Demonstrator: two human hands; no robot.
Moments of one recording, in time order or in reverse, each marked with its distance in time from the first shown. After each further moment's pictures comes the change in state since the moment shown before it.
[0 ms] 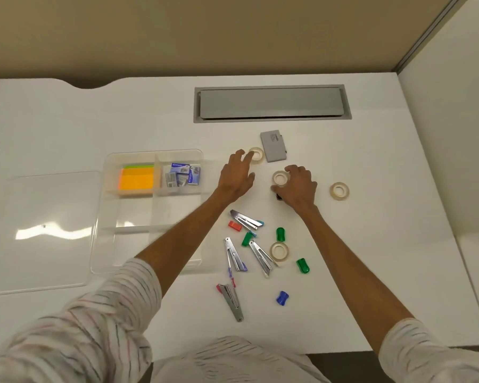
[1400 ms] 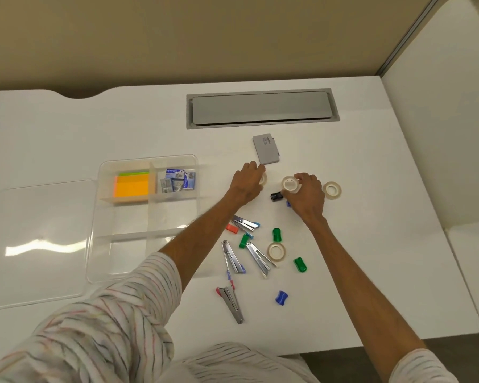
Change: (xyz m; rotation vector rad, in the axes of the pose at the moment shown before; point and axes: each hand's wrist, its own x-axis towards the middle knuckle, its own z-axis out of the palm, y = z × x) left_hand 0.003 0.034 0.007 0.134 -0.182 0.132; right_hand -0.032 0.020 -0.023 0.157 0.139 0.064
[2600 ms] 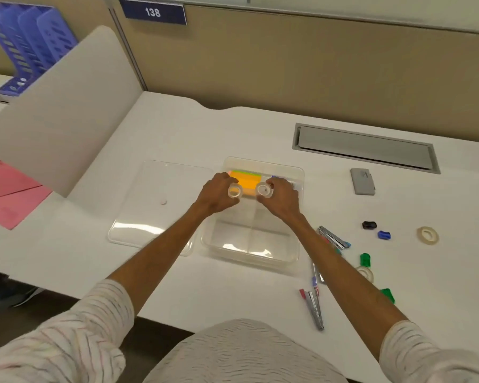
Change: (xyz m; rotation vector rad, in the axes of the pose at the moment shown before) left_hand -0.240 -0.242 -0.084 -0.163 0.274 -0.326; right_hand -0.116 -0.242 0.131 -0.018 -0.251 -0.492
